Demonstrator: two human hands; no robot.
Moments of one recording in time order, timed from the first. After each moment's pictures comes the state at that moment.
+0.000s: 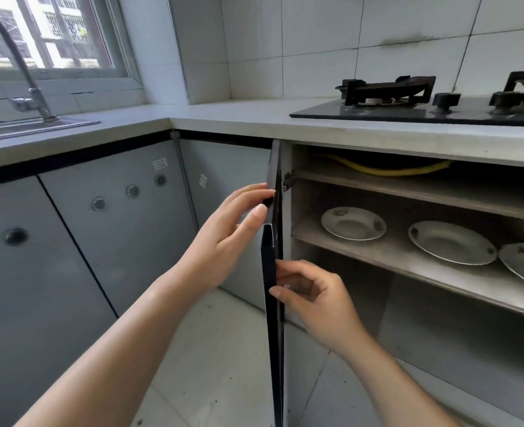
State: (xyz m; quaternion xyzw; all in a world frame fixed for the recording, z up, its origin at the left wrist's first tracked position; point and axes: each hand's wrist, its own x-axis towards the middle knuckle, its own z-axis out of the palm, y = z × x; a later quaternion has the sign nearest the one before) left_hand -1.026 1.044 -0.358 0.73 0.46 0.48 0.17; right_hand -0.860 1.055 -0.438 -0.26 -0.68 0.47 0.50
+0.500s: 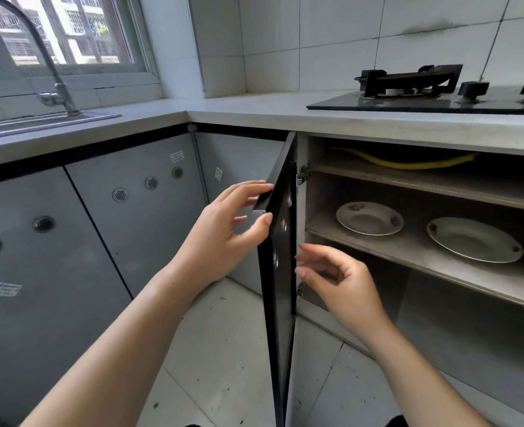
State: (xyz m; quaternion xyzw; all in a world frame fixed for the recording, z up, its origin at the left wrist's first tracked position) left_hand -1.041 1.027 -0.361 0.71 0.51 0.48 0.11; right_hand -0.853 1.067 -0.448 -0.30 -0.66 0.46 0.52
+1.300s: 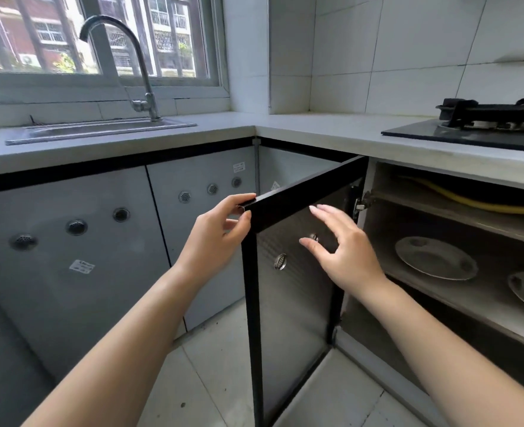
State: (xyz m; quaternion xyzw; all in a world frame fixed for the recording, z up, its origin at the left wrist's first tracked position) left_hand -1.134 1.013 -0.364 0.56 0.62 0.54 0.08; right_hand -0.949 1.134 -0.402 -0.27 -0.83 0.16 0.45
